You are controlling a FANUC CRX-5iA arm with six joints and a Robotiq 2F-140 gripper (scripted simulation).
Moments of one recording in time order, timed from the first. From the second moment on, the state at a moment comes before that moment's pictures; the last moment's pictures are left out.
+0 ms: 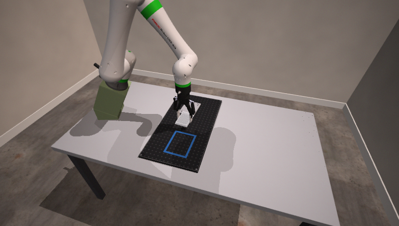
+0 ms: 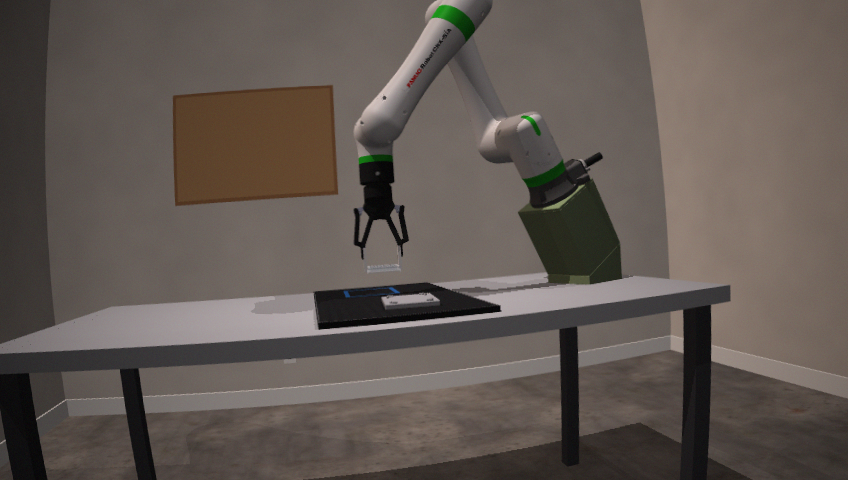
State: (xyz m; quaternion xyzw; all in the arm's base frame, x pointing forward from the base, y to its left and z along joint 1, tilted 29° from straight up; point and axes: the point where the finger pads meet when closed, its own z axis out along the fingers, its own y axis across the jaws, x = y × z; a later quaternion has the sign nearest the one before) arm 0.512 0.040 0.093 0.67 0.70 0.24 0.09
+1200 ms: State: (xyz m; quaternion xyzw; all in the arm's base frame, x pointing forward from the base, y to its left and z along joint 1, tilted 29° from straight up) arm 0.480 0.140 0.106 0.67 0.70 0.24 0.09
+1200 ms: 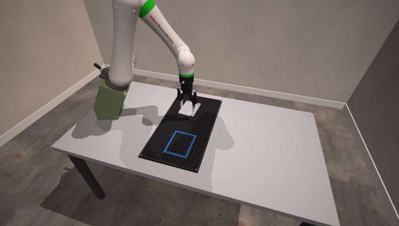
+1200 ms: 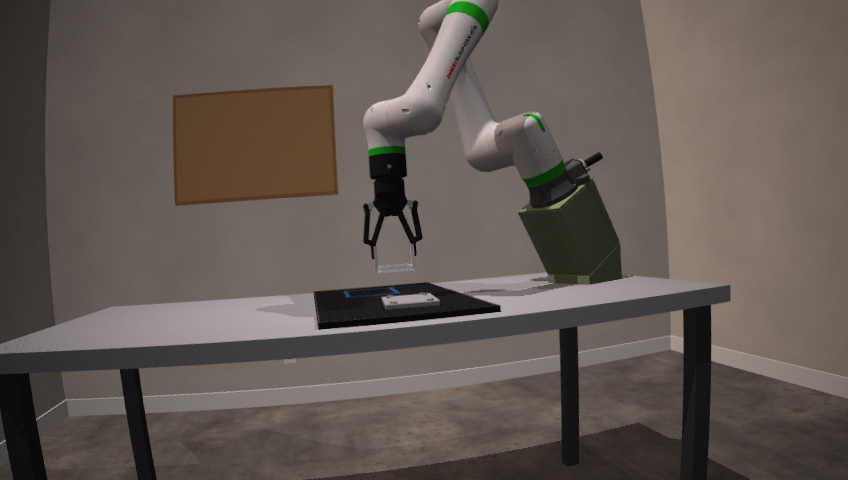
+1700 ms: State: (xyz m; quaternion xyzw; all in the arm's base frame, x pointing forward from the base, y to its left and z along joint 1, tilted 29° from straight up) arm 0.467 0.181 0.111 0.67 0.70 0.24 0.09
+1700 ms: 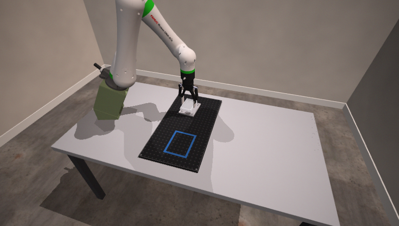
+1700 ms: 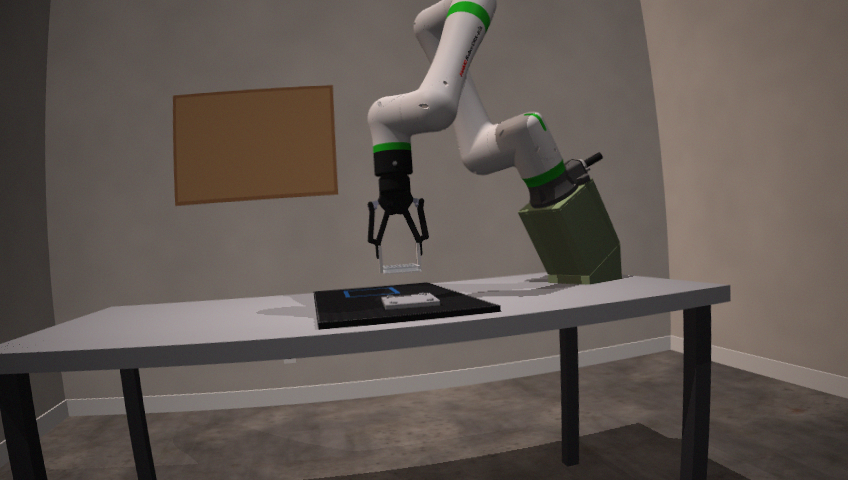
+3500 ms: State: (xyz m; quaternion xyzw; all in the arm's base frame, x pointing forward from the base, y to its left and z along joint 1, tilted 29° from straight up) arm 0.453 0.230 0.113 0.67 0.70 0.24 0.09
